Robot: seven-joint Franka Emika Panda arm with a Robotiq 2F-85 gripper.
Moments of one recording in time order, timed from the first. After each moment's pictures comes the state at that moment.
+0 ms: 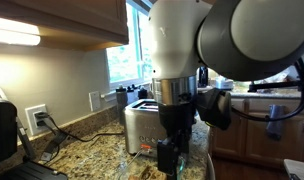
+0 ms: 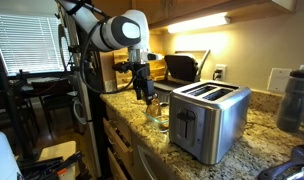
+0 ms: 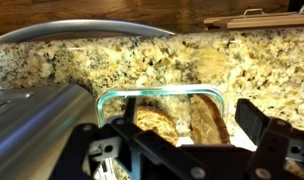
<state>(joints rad) 0.08 -0.15 0.25 -2.50 -0.07 2.37 0.34</state>
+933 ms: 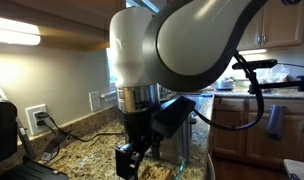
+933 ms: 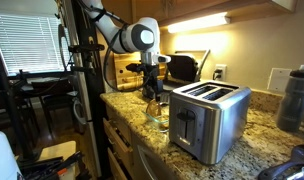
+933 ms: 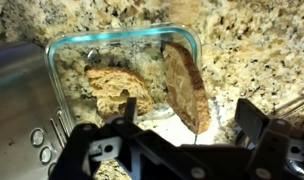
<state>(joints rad) 0.12 0.07 0.23 -2.27 -0.10 2.37 0.42</state>
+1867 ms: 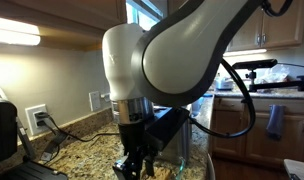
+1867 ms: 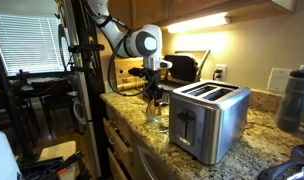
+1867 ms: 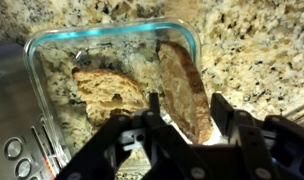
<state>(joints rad) 0.16 0.15 0.19 -2.22 -0.10 2.38 0.42</state>
